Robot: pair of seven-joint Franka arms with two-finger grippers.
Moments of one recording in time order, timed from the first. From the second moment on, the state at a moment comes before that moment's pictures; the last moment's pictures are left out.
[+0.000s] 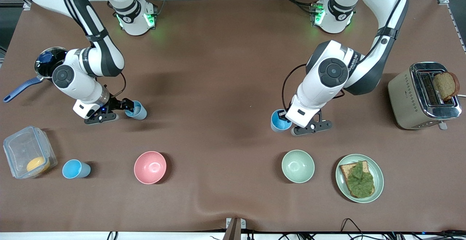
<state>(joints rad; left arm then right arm) -0.19 0.43 -0.33 -1.65 0.08 2.13 -0.73 -0.03 0.25 0.08 -2.29 0.04 2.54 -0.16</state>
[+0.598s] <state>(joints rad) -0.19 0.43 -0.32 -1.63 0.08 2.13 -0.73 0.00 0.26 0.08 -2.29 0.04 2.53 -0.16</state>
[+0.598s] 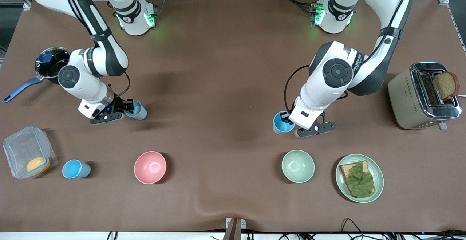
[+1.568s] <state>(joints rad) -0.16 0.34 -0.31 -1.62 0.08 2.04 -0.73 0.32 0.23 0.10 -2.05 0.09 2.27 0.21</state>
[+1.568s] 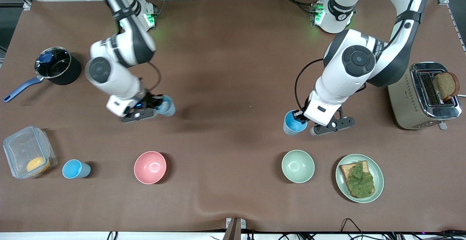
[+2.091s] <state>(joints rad) -0.13 0.32 -0.31 -1.61 0.08 2.02 -0.73 0.61 0.37 0.10 -1.94 0.09 2.35 0.70</state>
